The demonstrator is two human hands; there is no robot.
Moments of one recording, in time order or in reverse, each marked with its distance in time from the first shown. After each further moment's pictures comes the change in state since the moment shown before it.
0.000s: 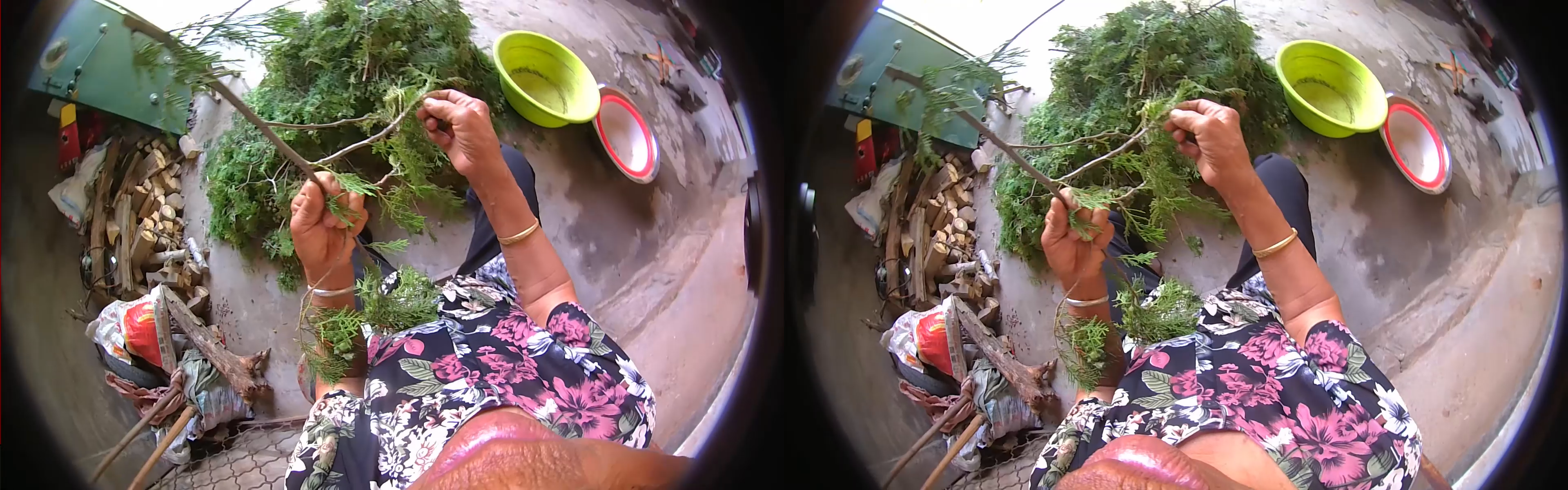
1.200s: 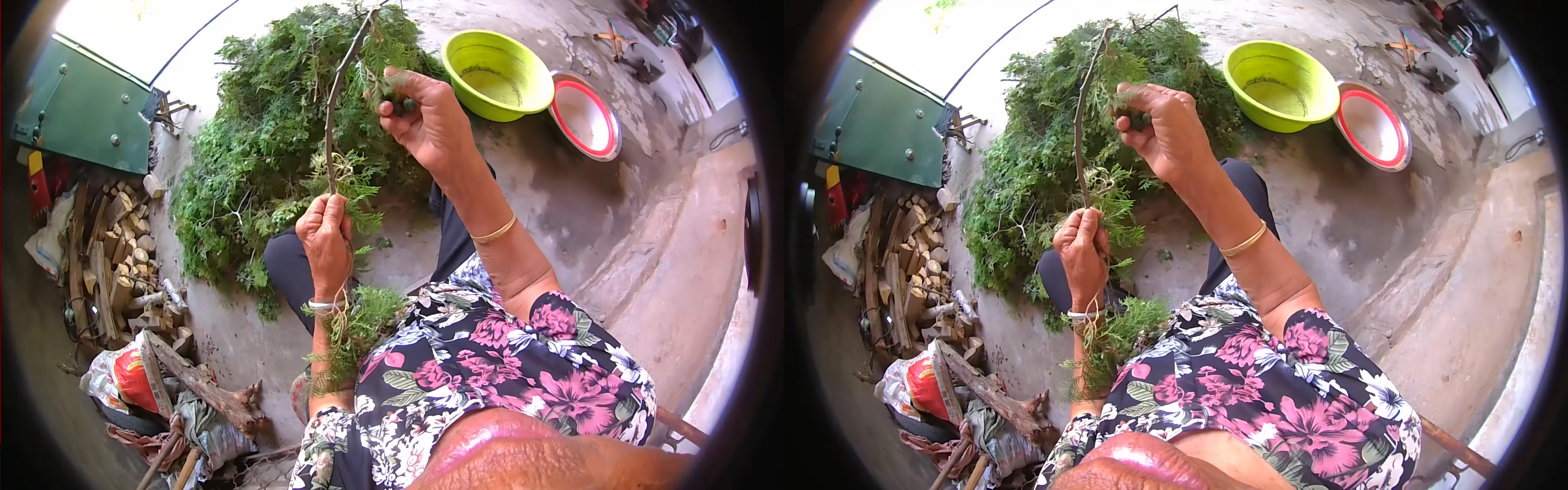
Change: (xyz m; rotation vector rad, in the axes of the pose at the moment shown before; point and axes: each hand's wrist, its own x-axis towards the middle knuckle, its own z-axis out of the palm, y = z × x) left_hand 0.011 -0.056 0.006 0.847 0.514 -0.032; right_hand -0.012 -0.049 0.024 0.210 -0.061 -0.044
